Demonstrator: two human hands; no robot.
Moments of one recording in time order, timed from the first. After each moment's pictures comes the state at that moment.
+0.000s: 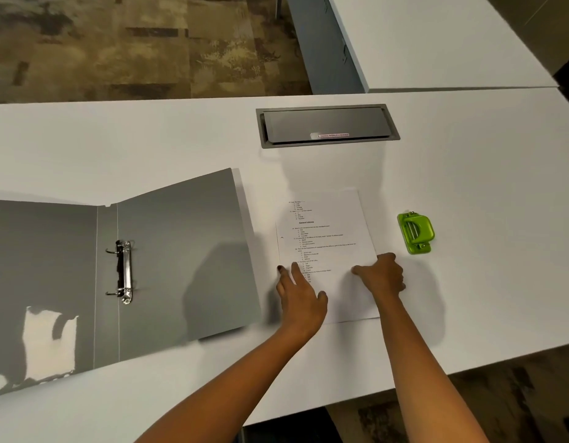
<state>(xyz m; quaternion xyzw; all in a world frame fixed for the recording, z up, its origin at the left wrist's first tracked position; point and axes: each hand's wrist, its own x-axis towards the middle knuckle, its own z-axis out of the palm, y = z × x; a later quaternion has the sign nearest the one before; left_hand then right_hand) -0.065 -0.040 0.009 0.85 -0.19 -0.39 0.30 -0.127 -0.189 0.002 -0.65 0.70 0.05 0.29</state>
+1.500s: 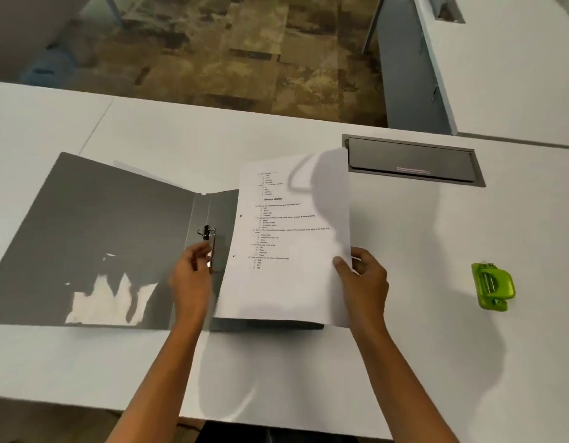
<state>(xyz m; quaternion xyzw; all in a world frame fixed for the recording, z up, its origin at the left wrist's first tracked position) 0.094 0.147 0.045 0.83 0.08 -0.09 0.55 -0.036 -0.051 0.086 -0.66 0.47 -0.18 0.56</state>
